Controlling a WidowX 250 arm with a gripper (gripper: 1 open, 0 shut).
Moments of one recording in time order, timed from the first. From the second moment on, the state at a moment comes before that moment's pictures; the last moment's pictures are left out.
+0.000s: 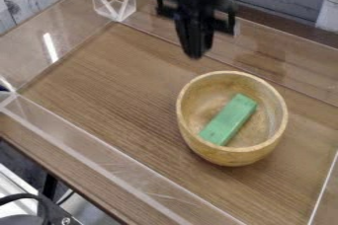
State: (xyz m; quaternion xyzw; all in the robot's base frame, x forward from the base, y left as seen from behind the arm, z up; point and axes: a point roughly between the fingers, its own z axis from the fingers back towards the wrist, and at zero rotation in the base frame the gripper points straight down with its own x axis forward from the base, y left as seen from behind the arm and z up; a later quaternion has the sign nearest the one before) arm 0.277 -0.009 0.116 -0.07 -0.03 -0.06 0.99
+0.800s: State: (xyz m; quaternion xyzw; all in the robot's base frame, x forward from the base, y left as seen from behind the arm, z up) arm 0.273 -0.028 0.049 -0.06 0.01 -0.09 0.99
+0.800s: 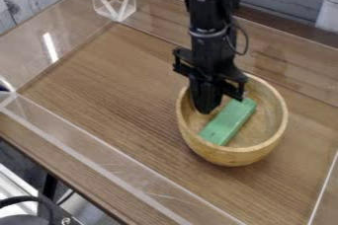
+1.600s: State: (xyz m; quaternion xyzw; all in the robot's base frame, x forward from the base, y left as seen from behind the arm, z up) arm 0.274 -0.026 0.062 -0.06 0.02 -0.09 0.99
